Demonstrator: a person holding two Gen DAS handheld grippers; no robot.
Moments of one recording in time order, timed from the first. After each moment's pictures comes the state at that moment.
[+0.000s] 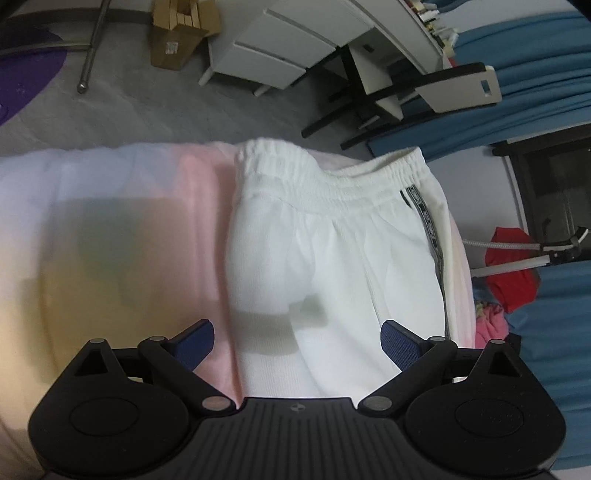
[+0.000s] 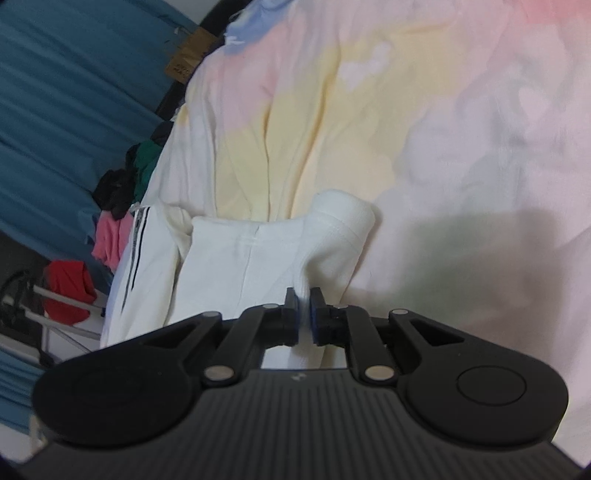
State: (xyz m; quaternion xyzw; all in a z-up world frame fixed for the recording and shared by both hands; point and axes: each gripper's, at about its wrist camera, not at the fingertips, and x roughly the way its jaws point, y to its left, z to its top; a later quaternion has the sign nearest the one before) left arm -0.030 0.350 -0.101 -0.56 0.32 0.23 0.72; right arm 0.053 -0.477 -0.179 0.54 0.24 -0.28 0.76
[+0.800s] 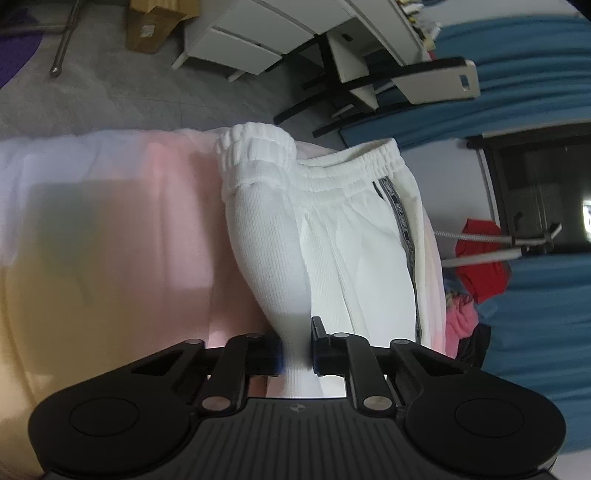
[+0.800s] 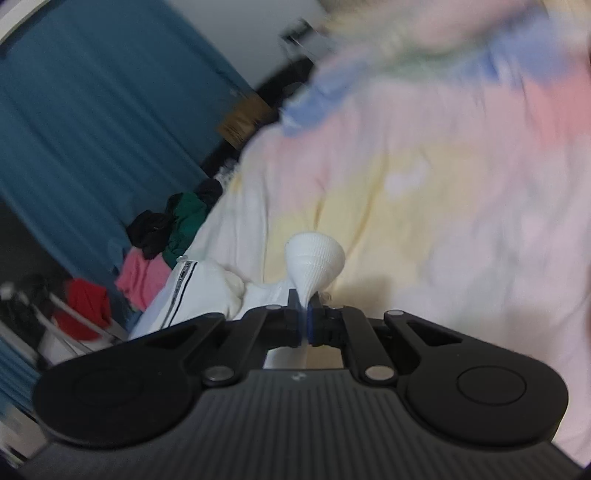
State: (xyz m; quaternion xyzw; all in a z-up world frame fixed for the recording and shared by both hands) left arm -0.025 0.348 -0.096 -0.57 0.31 0.18 0.74; right arm 0.028 -0.452 -0.106 0.39 0.13 -0.30 0.86
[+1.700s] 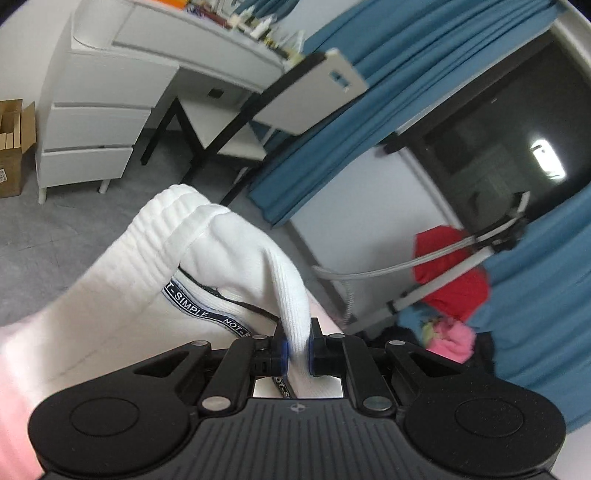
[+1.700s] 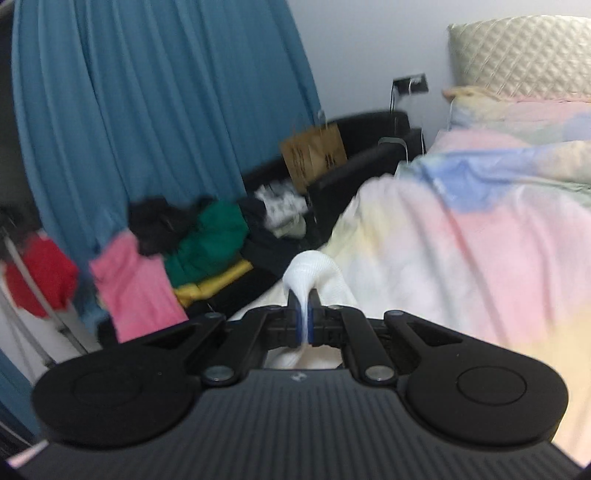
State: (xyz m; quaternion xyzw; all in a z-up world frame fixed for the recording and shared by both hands) left arm 0.339 0.339 -0.017 -0.42 0.25 0.18 0.86; right arm 0.390 -0.445 -0.067 0.22 0.16 -0.33 0.91
